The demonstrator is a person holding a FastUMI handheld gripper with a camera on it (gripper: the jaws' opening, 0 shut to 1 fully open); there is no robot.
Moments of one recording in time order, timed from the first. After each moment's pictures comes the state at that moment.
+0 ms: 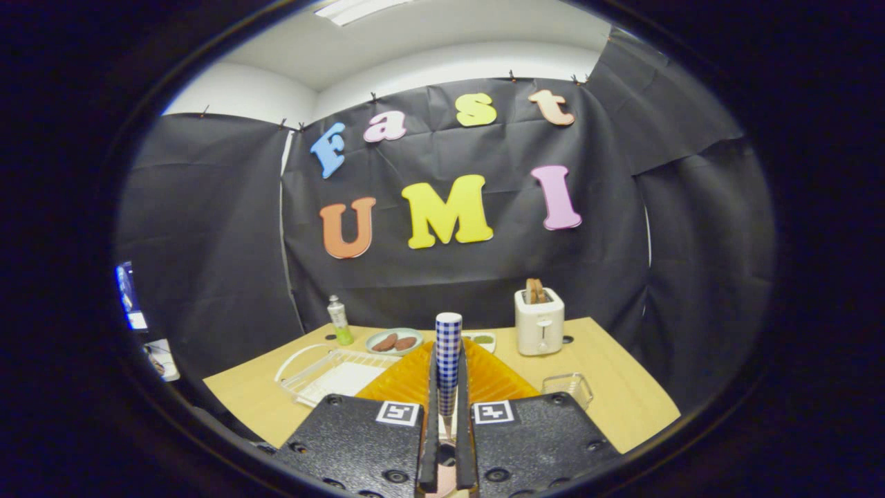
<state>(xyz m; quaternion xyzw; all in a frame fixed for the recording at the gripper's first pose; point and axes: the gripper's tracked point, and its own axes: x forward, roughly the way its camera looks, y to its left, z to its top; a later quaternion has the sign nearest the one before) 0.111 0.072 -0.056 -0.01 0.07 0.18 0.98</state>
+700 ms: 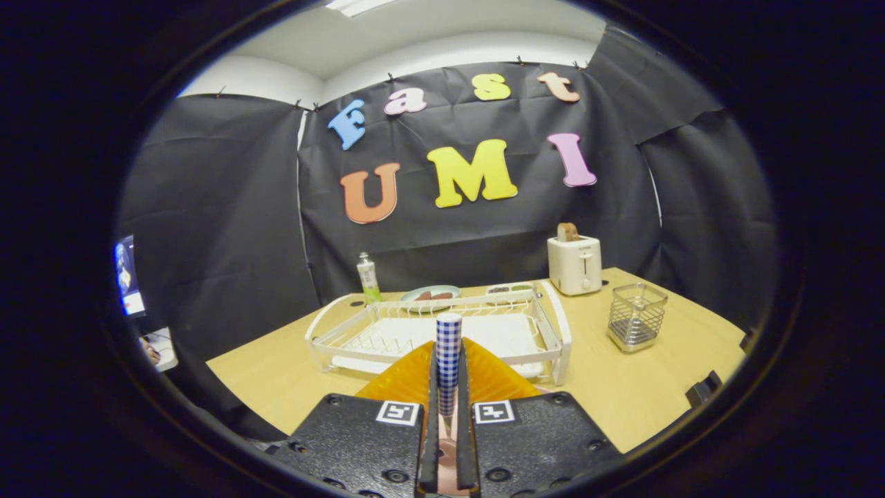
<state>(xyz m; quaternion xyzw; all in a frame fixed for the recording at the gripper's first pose) 0.079 0.158 -0.196 0.00 0.08 0.16 0.98</state>
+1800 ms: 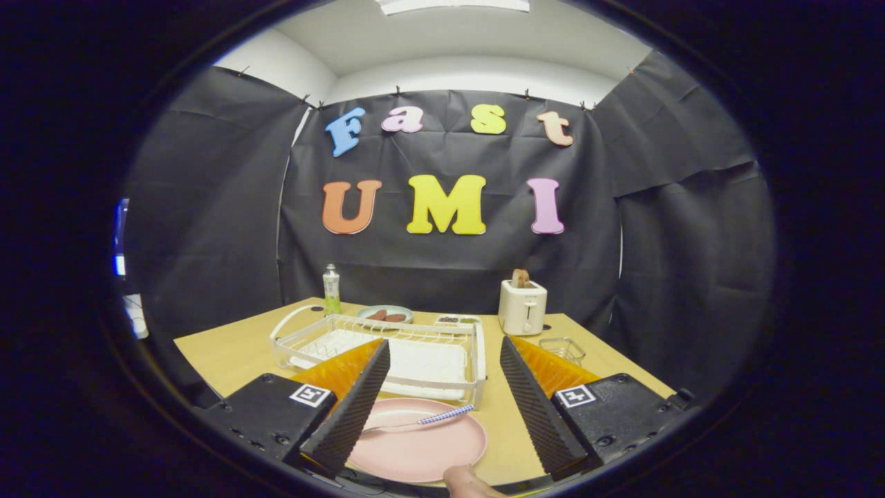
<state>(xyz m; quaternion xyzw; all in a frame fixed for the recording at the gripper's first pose) 0.037 0.075 -0.101 -0.07 0.01 0.09 0.99</state>
